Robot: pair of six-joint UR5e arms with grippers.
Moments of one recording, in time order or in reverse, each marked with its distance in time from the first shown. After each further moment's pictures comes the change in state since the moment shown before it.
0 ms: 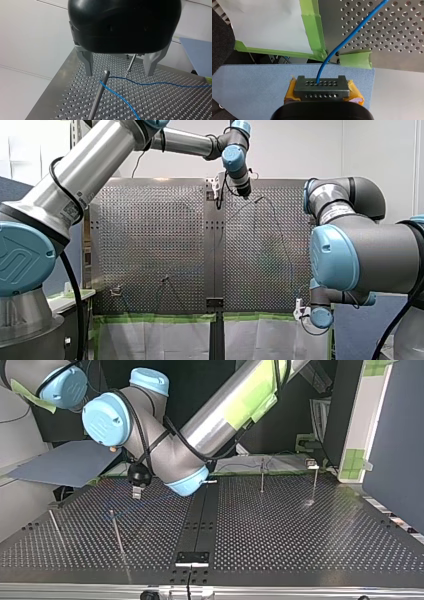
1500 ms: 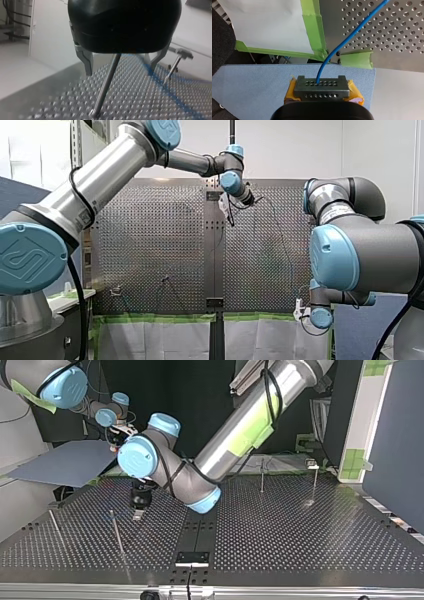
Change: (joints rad) left arm 0.109 -0.111 0.040 0.245 0.218 -0.248; right arm 0.000 0.003 0.000 -0.001 0.000 0.000
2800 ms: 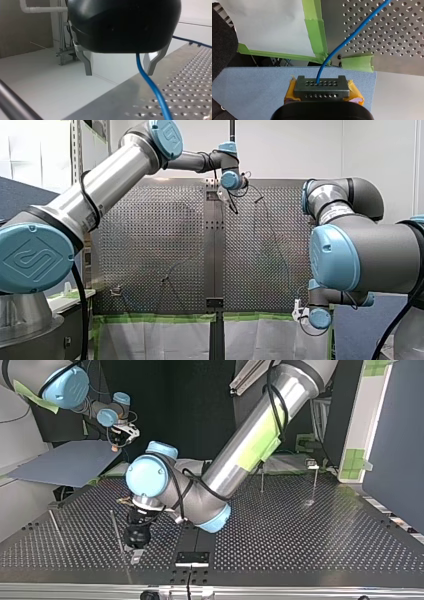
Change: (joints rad) left arm 0.046 -0.055 0.170 0.211 -0.031 -0.072; right arm 0.010 0.003 0.000 0.000 0.000 0.000
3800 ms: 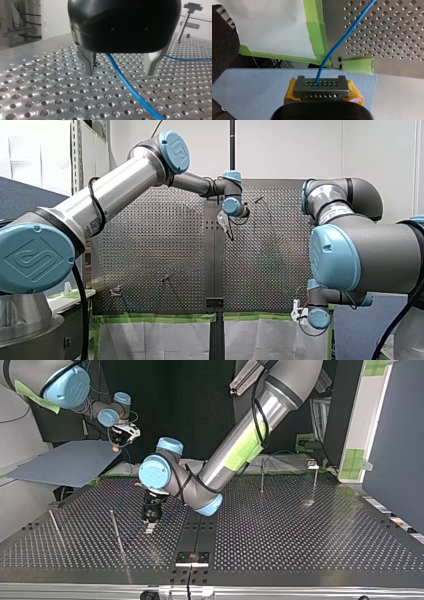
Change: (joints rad) left arm 0.004 -0.089 -0.116 0.008 0.001 0.125; right arm 0.007 0.000 0.000 0.003 0.000 -0.004
